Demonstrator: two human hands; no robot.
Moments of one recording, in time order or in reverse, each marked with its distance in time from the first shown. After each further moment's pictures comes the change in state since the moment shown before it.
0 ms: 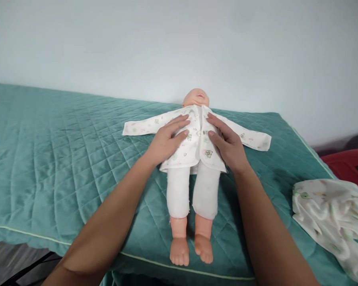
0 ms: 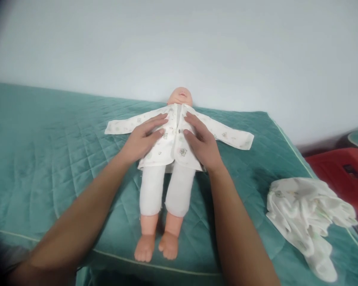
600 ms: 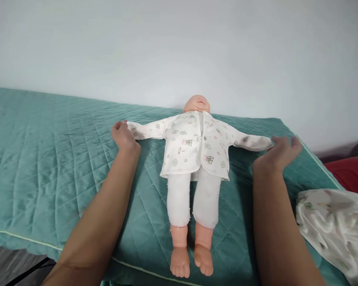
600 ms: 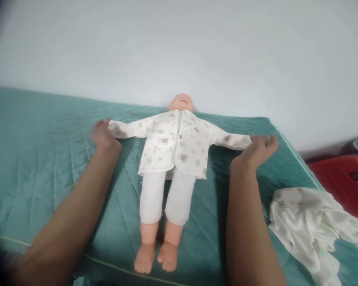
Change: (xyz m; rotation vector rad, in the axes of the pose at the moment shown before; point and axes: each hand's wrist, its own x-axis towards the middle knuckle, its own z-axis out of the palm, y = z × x) left_hand 0.032 -0.072 -0.080 -0.427 1.249 -0.425; right_hand 0.022 0.058 -0.103 0.309 1.078 0.053
